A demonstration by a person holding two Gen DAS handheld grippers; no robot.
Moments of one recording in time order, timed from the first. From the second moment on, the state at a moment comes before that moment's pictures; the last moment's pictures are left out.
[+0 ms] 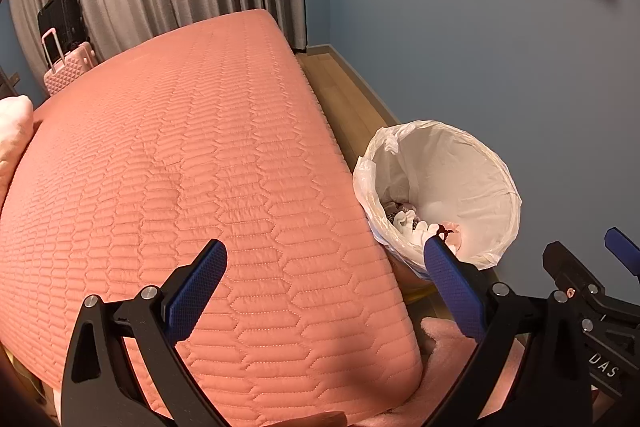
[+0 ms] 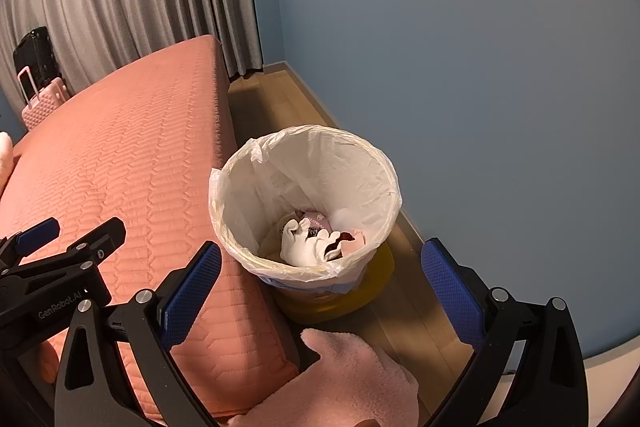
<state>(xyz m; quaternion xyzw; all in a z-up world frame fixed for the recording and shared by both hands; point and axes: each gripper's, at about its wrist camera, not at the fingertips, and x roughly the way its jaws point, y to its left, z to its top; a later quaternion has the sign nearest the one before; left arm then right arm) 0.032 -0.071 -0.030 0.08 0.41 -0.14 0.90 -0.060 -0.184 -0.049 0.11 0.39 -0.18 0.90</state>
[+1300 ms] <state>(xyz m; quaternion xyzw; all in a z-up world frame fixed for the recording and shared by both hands) 0.030 -0.082 -0.030 0.08 0.41 -0.14 0.90 -0.062 -0.191 -0.052 0.11 0.39 -0.18 0.89</state>
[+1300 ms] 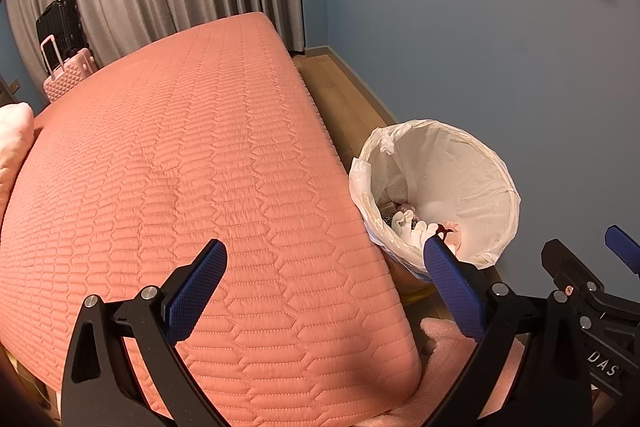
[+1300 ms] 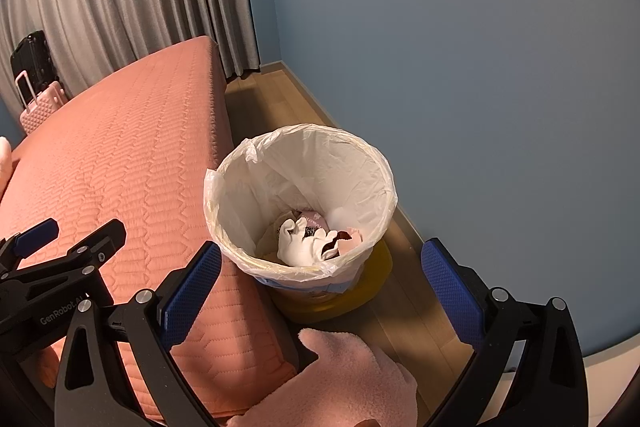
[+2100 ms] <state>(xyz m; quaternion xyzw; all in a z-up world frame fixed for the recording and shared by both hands) 0.029 -0.080 -0.031 0.08 0.41 -0.14 0.90 -0.063 -0.190 -0.050 0.11 0.39 -0.18 0.89</state>
